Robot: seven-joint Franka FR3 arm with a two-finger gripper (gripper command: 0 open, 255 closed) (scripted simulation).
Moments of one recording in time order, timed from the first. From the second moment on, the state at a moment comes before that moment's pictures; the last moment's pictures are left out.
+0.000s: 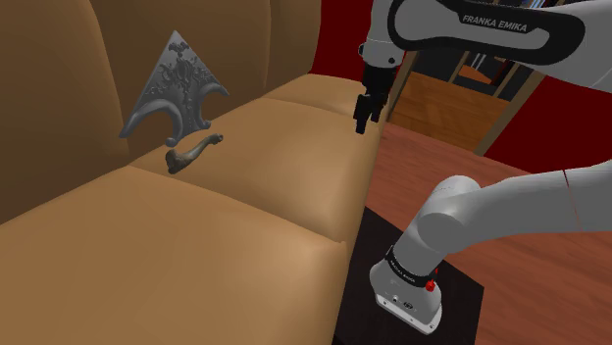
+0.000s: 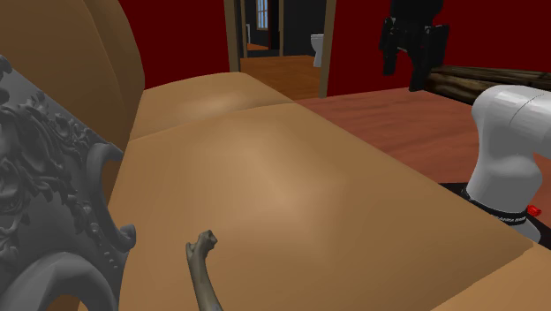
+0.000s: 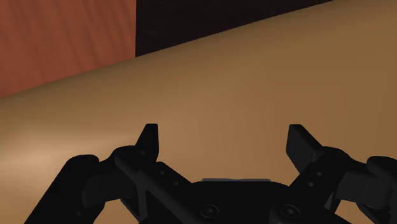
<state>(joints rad) 0.00 -0.77 0.00 -2.40 -0.12 1.50 -0.07</state>
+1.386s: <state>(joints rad) -0.06 -0.33 0.46 -2.21 0.06 1.79 0.85</state>
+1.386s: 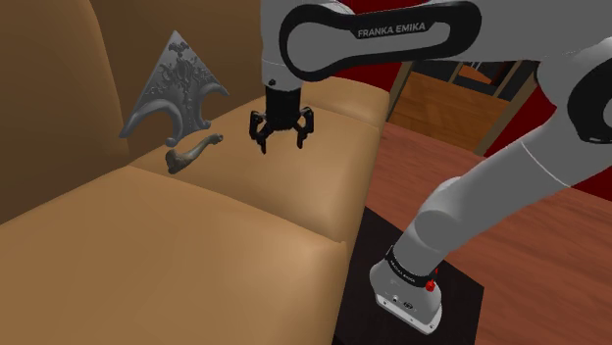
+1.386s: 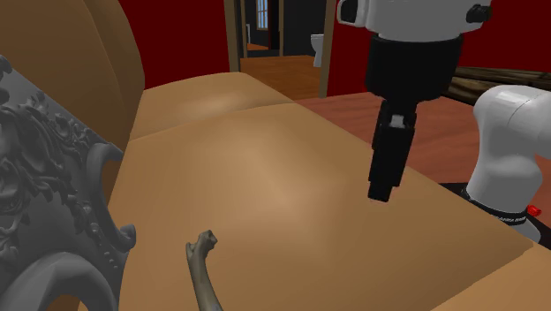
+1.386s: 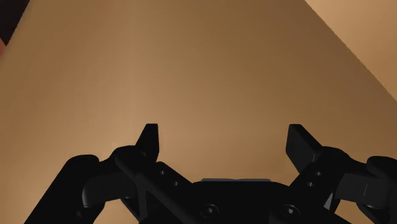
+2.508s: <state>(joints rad) 0.05 0.43 0.54 -1.50 -0.31 1.75 1.65</state>
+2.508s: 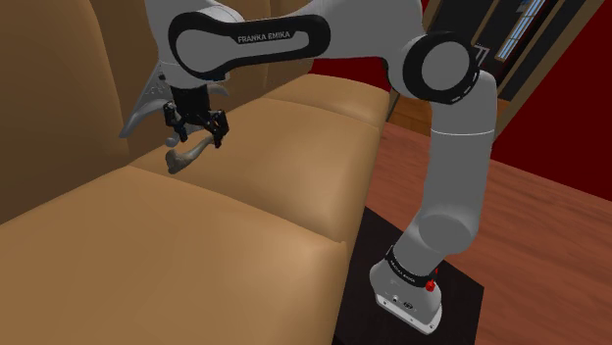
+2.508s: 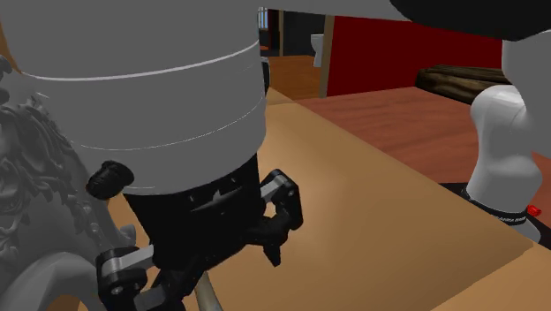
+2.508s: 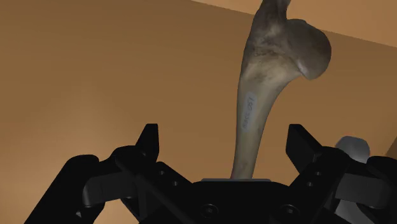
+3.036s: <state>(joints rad) 0.08 0.53 0.52 -1.46 -0.35 1.79 1.72</state>
